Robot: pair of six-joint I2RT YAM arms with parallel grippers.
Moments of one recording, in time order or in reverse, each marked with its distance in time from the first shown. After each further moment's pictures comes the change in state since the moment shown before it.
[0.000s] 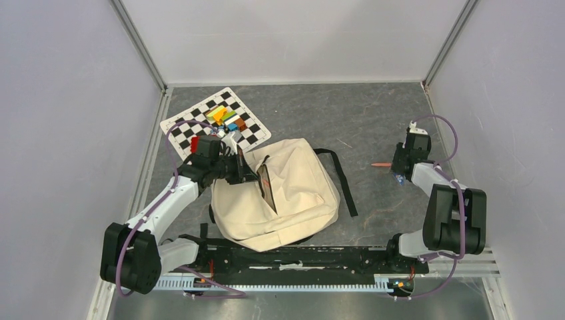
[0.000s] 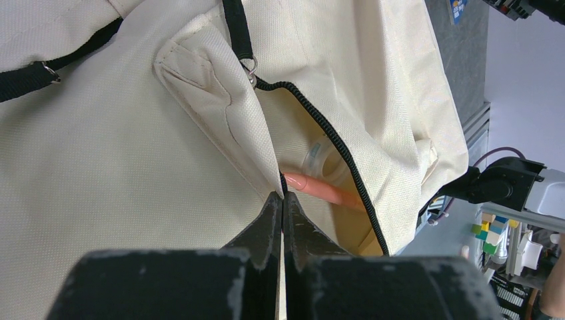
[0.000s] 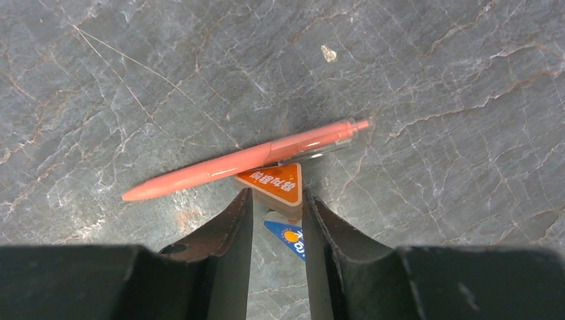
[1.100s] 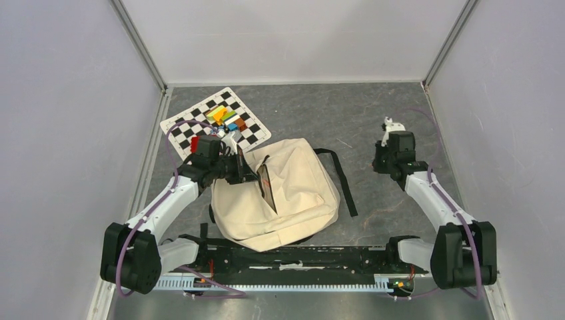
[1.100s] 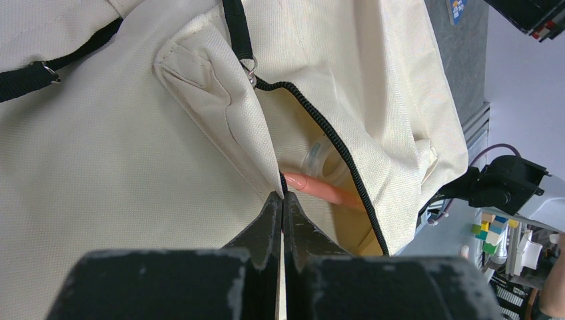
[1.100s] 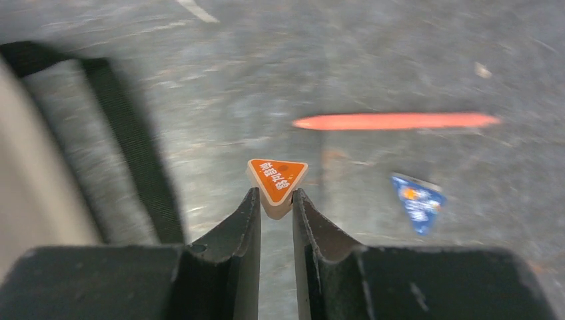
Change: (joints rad) left arm 0.000 0.000 0.000 0.000 0.001 0.000; right arm 0.195 -0.225 0.012 -0.160 -0.089 -0.019
